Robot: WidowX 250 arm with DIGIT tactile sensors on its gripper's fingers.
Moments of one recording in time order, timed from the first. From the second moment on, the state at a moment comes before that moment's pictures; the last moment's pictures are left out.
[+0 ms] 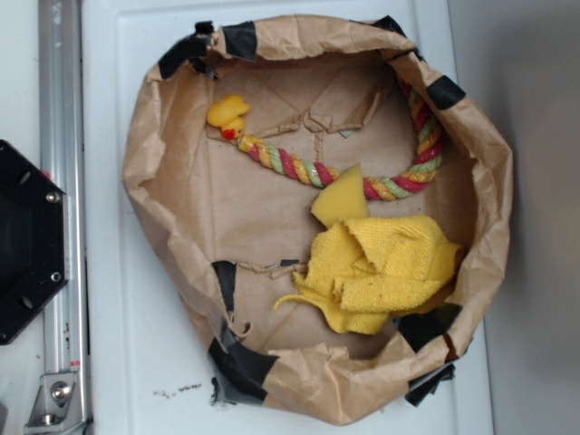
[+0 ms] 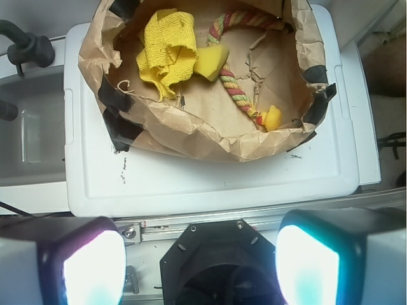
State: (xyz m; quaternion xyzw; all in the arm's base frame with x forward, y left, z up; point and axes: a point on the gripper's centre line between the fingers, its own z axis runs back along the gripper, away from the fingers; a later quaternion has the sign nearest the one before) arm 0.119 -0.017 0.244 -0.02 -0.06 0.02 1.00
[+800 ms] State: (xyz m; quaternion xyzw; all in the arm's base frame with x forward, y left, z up) arm 0.206 -0.001 0.202 -0.06 -0.10 -0.01 0.99
